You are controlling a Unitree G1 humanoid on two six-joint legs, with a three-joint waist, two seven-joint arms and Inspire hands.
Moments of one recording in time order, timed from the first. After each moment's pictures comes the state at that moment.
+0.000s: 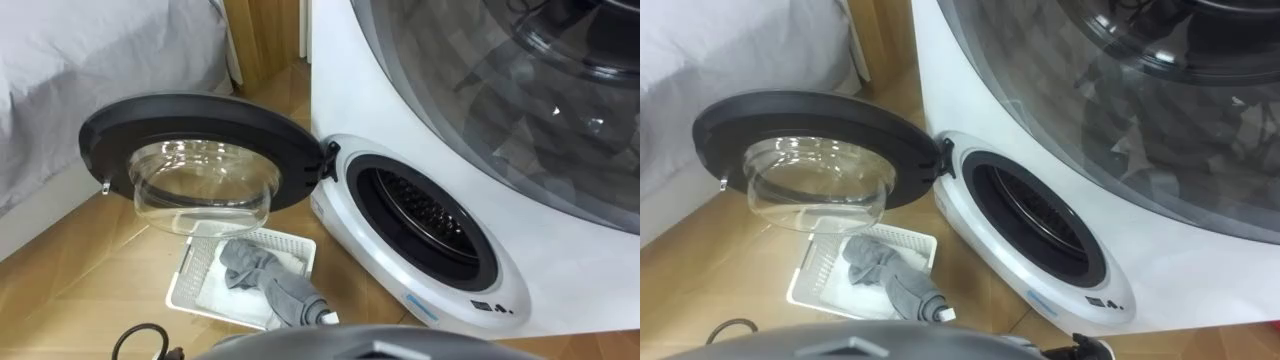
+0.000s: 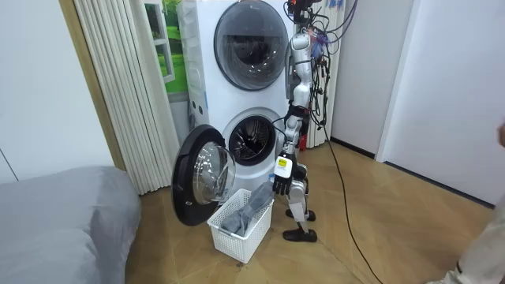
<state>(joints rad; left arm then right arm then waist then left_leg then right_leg) 0.20 0.14 0.06 1.14 0.46 0.15 0.08 0.10 -0.19 0.06 1.33 0.12 0.01 -0.04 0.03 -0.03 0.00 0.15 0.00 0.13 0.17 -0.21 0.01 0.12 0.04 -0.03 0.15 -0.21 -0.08</state>
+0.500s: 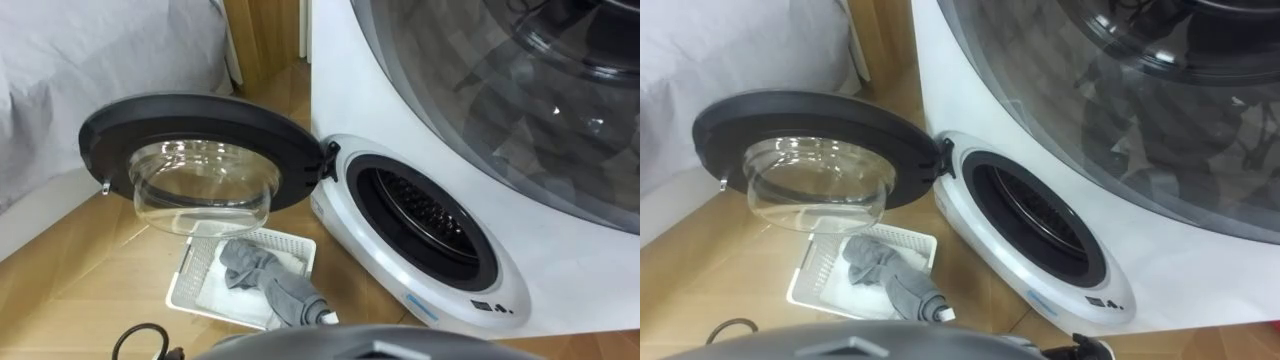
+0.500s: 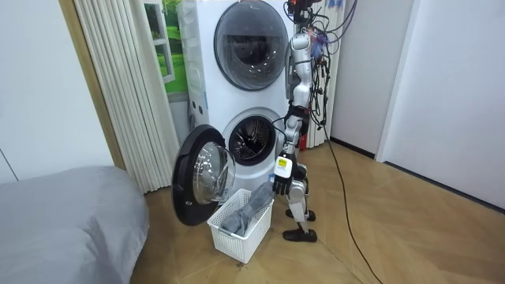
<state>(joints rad) 0.20 0.14 0.06 1.15 0.46 0.14 0.08 0.10 -0.19 0.07 1.33 0.16 0.01 -0.04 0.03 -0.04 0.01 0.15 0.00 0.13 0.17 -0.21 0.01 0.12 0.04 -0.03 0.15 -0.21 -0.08</state>
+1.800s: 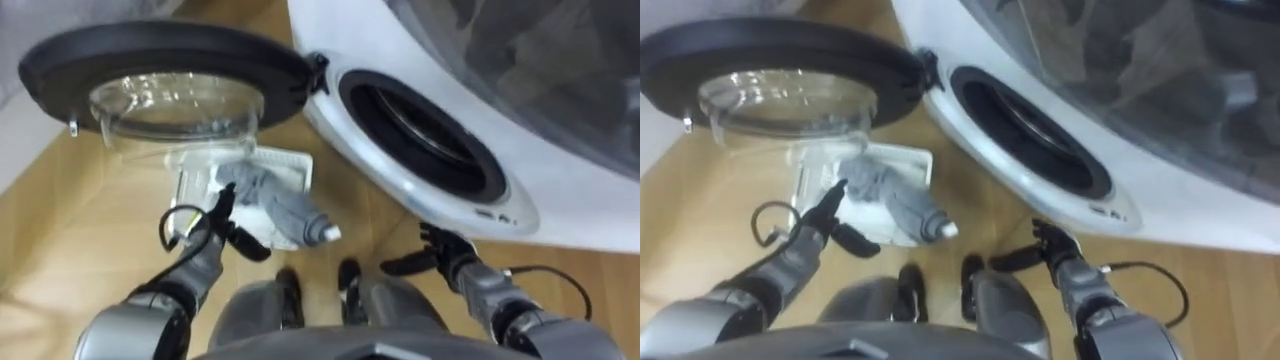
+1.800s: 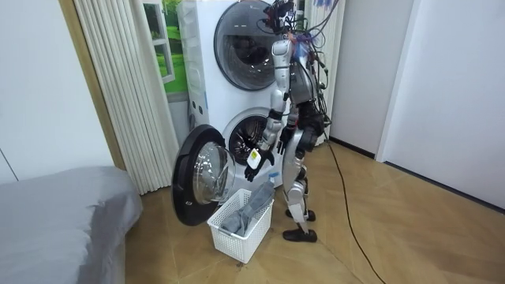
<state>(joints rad) -0.31 0.11 -0.11 1.28 0.46 -0.14 0.20 -0.24 -0.16 0.18 1.32 0.08 -0.11 0.03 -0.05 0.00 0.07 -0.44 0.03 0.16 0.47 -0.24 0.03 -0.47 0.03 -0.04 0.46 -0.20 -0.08</state>
